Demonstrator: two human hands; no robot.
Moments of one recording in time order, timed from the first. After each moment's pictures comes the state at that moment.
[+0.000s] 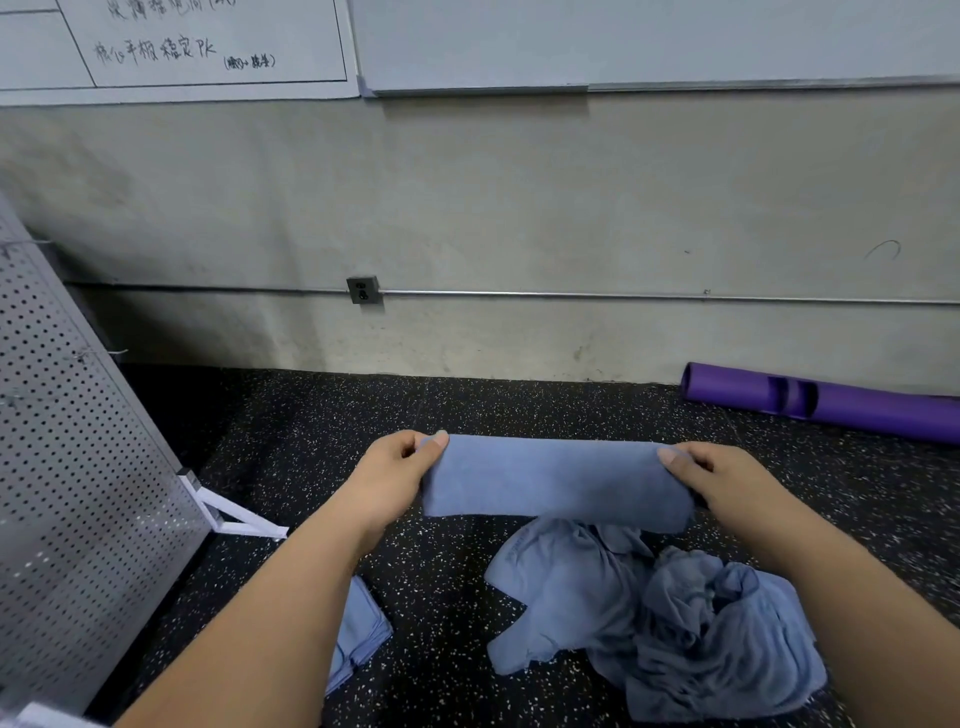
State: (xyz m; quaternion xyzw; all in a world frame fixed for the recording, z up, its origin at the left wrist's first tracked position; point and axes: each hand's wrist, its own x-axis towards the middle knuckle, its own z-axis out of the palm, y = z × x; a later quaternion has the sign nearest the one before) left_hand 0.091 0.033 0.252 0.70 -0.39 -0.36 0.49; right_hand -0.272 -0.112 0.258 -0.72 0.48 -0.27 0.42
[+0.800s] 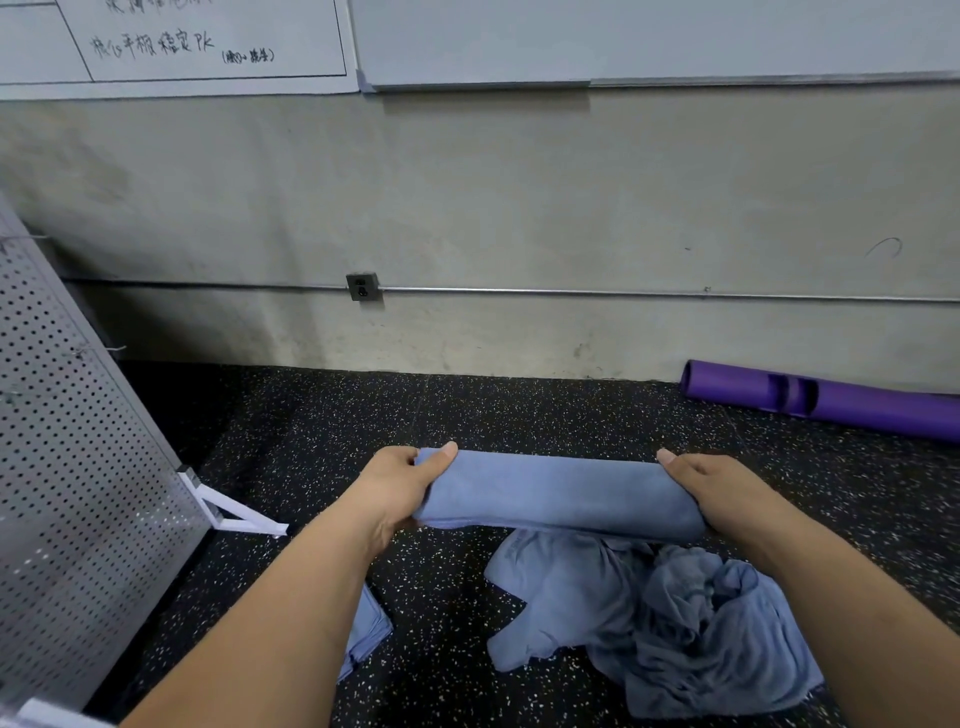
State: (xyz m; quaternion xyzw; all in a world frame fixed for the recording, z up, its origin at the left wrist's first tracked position) left_hand 0.082 0.031 0.250 0.70 -0.31 -0.44 0.48; right_hand -0.265 -0.112 0.250 -0.65 0.55 -0.23 0.47
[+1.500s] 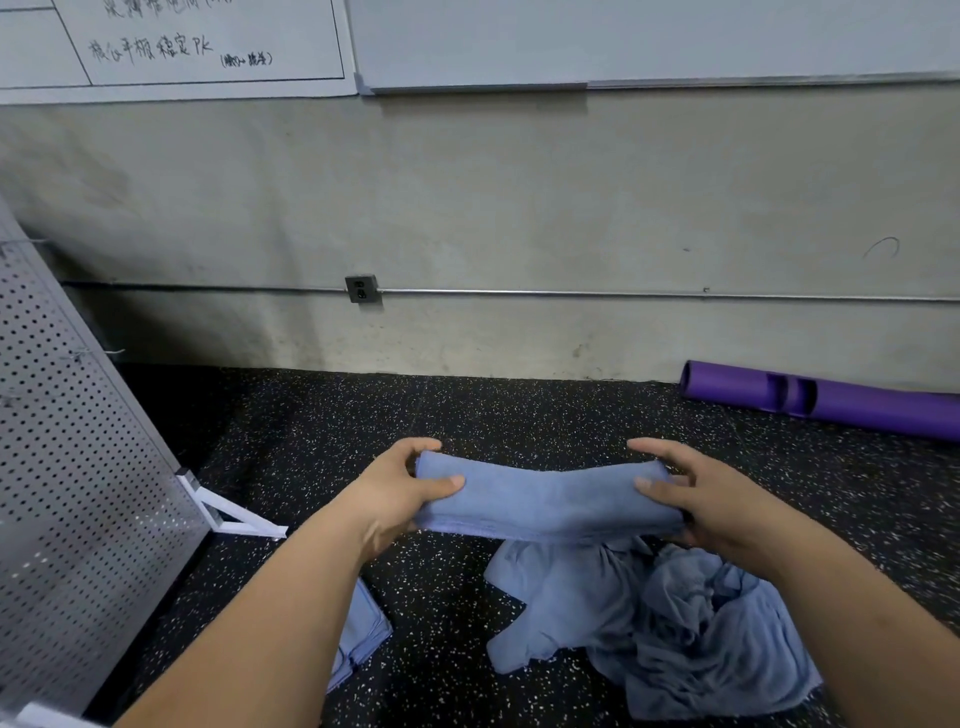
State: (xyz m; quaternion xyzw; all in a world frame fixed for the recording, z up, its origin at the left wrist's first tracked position) left_hand 0.085 0.033 0.247 0.67 -0.30 -0.47 0.49; right_hand -0.258 -0.093 0.263 -0.58 0.46 -0.23 0.63
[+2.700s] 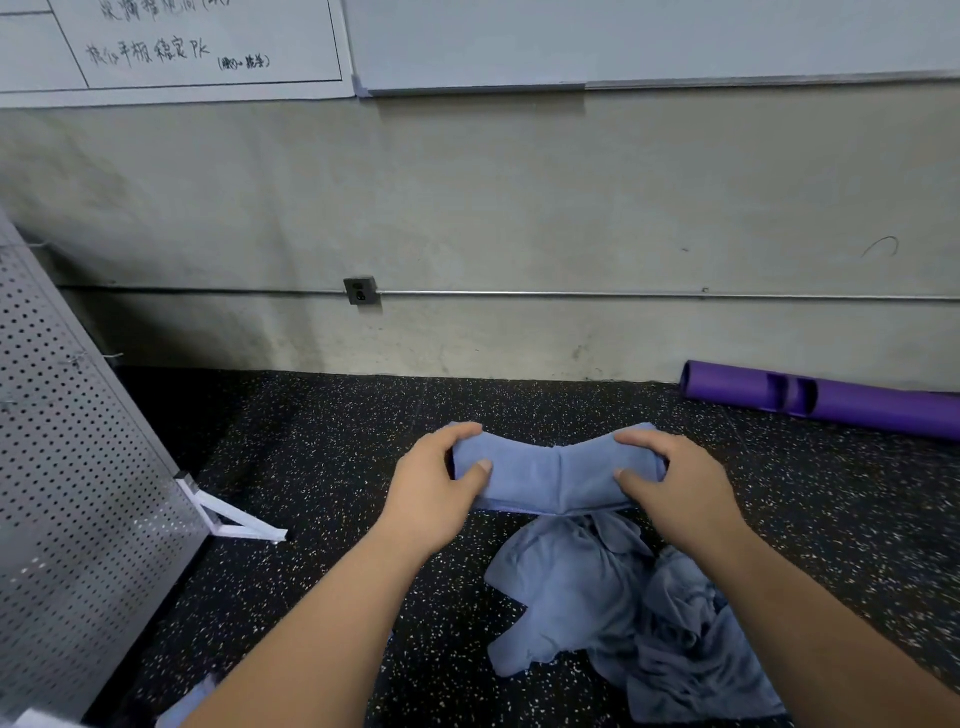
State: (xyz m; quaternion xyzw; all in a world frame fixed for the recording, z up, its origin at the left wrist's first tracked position) left_hand 0.045 0.026 0.255 0.72 -0.50 -0.18 0.43; right_hand -0.226 -0.085 0.253 -0.74 0.52 -0.33 0.27
